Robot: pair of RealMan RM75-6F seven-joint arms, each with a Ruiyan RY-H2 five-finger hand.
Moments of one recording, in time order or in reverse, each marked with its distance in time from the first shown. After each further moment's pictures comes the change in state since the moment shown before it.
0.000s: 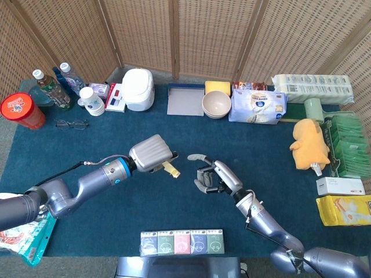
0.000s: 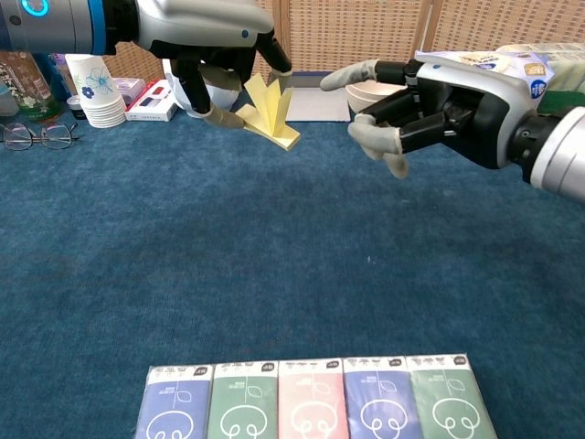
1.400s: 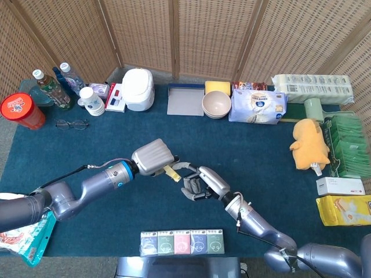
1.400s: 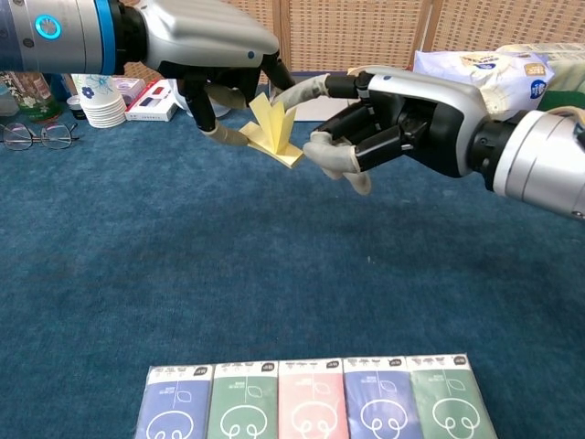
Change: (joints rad) left arm -0.014 -0.029 0.031 0.000 -0.041 0.007 0.018; right arm 0.084 -0.007 -0.032 -0.052 0.035 -0.035 -0.063
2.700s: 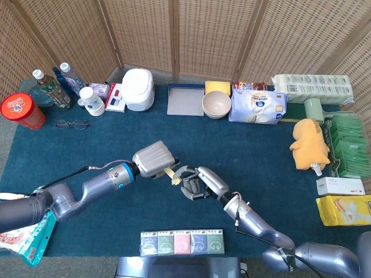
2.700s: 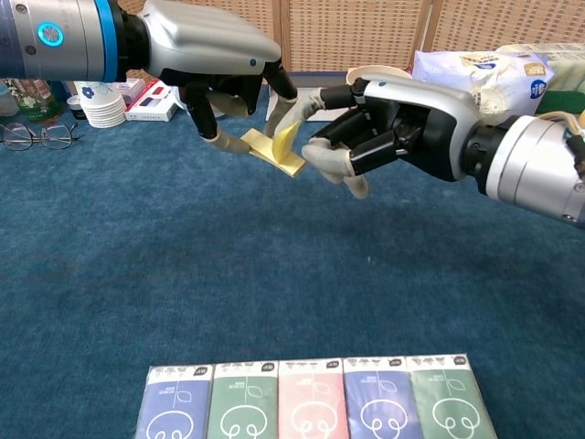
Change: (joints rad) left arm -0.008 -0.006 0.017 -0.004 -0.005 0.000 -0.016; right arm 0.016 -0.016 -0.008 0.011 0.036 0.006 -0.016
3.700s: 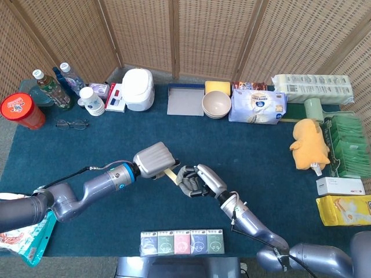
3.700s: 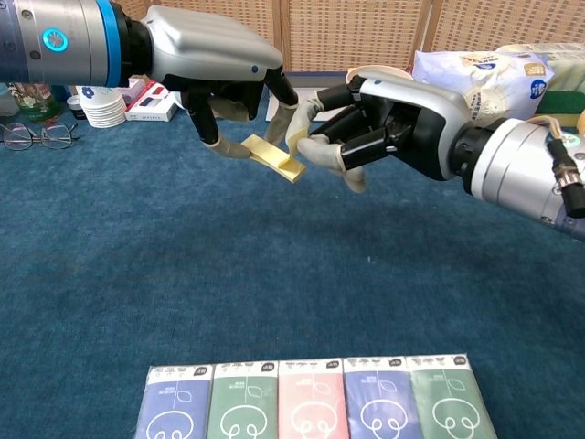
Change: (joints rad) left arm -0.009 -0.005 0.006 0.002 -0.008 -0.010 0.004; right arm -0.007 -0.049 0.018 0.015 0.052 0.025 -0.048
